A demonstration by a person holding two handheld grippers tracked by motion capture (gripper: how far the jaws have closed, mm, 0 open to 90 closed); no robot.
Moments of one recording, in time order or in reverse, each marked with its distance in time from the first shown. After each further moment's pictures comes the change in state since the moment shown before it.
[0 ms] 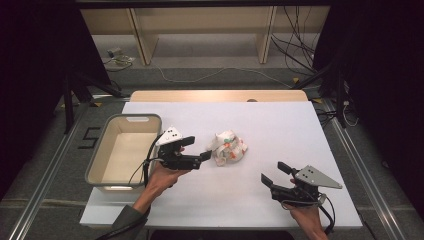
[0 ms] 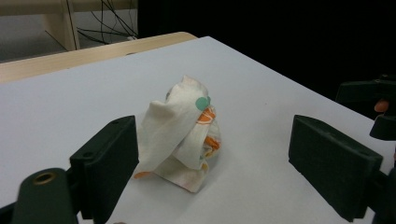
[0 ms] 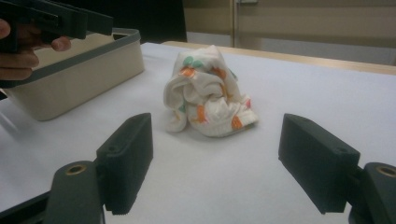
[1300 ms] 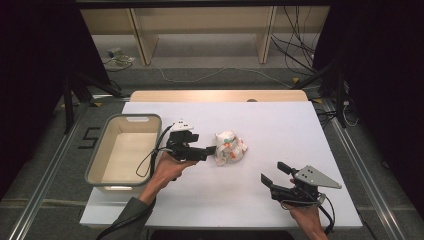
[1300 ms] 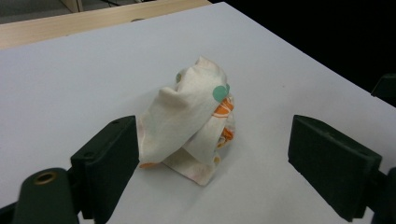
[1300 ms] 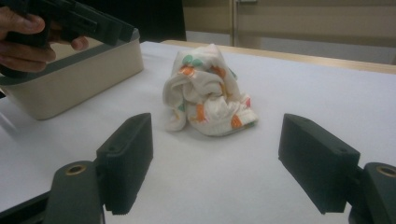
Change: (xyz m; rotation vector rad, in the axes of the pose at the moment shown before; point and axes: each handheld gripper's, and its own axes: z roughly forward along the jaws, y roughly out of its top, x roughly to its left) left arm 0.006 0.015 0.027 0.150 0.035 -0.039; right arm 0.000 -0.001 0.001 0.006 -0.003 0.000
